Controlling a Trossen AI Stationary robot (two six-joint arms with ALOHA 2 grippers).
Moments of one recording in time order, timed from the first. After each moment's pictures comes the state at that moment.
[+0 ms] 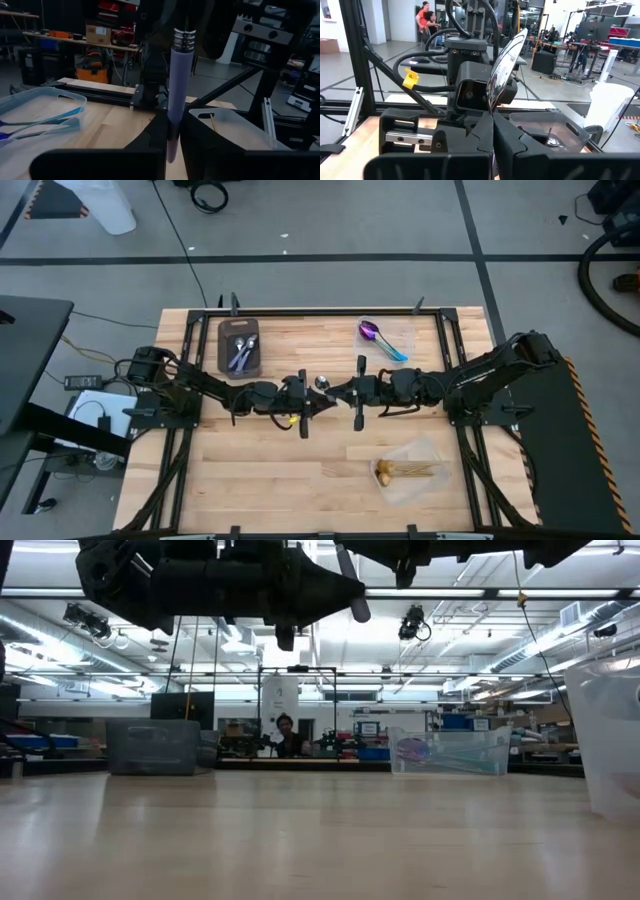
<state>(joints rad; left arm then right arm) -0.13 1.72 0.70 1.09 -0.20 -0.15 0.19 1.41 0.75 0.66 0.27 -0.11</state>
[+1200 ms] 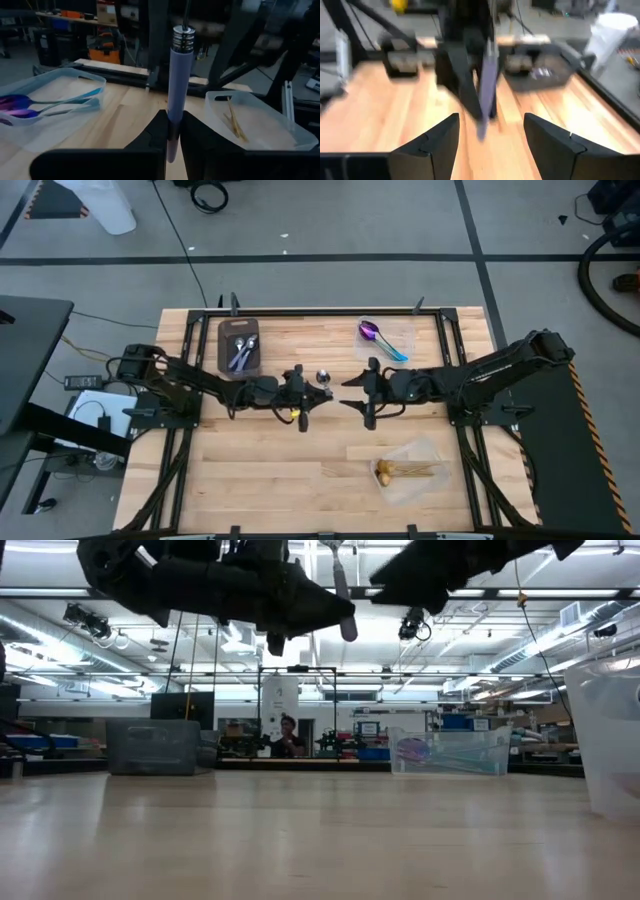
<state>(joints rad) -0.10 1.64 0.70 0.88 -0.21 -0.16 0.20 1.27 0.75 0.18 0.32 0.08</state>
